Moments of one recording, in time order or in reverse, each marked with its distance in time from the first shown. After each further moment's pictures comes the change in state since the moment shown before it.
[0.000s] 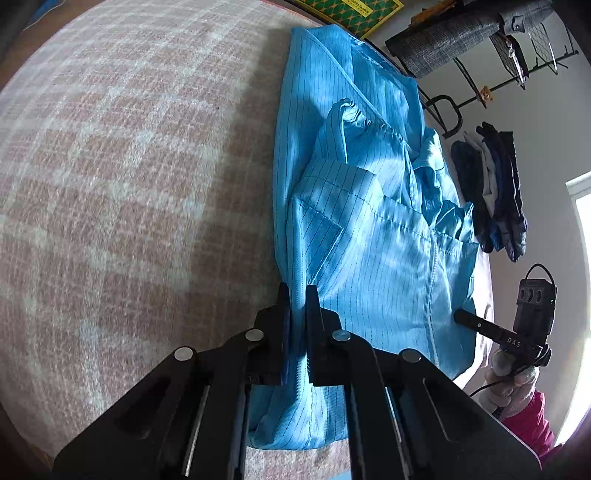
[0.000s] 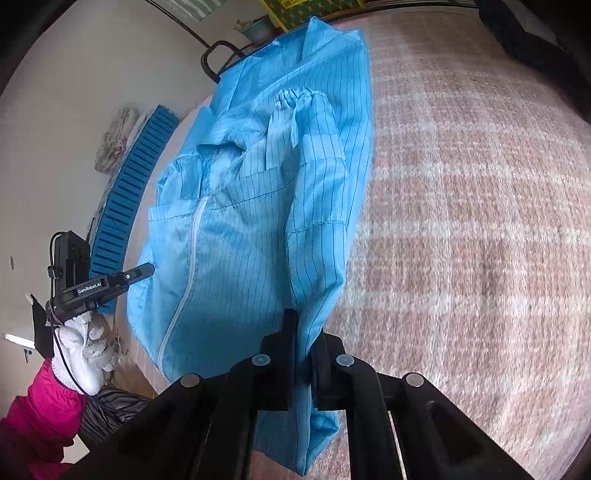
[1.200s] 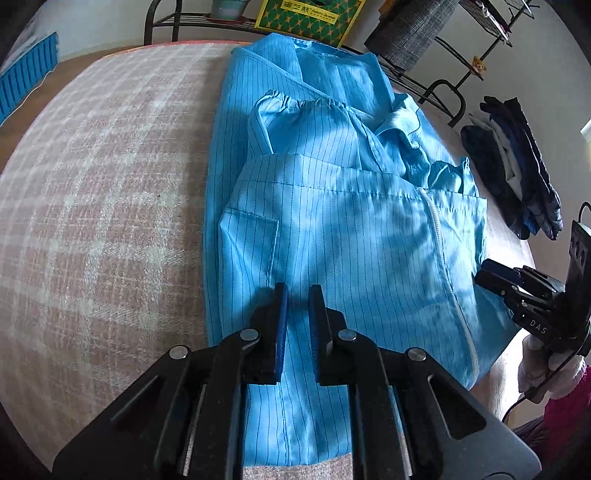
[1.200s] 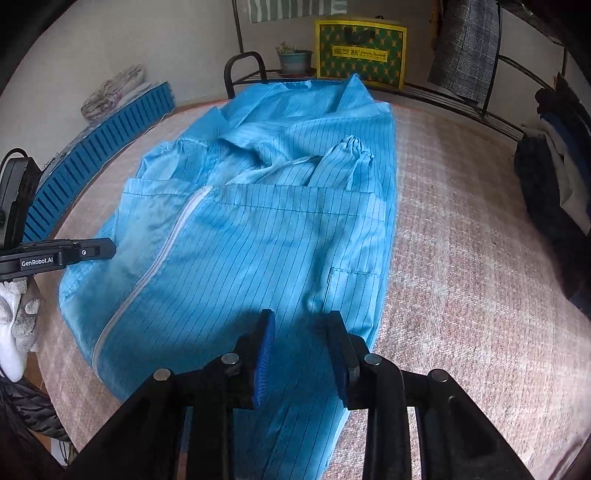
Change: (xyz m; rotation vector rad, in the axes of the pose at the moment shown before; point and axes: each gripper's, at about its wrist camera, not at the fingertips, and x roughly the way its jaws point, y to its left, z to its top) left arm 0.026 -0.045 0.036 0.195 -0.124 0.160; right arm 0.013 0.034 0.057 -0.337 -0.197 -0.317
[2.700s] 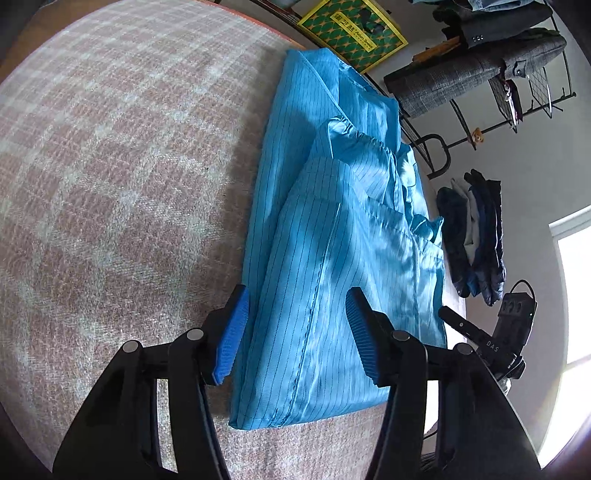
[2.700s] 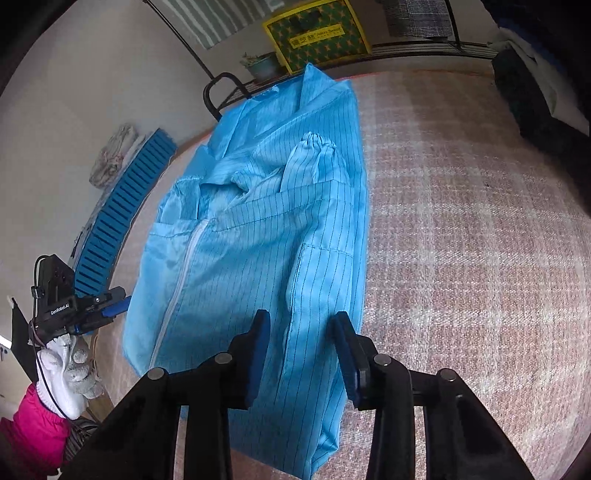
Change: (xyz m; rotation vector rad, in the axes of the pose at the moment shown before) left arm -0.022 0.060 -0.009 -0.297 0.014 -0.242; right arm -0.004 -0.047 0.001 0.281 0.034 0.227
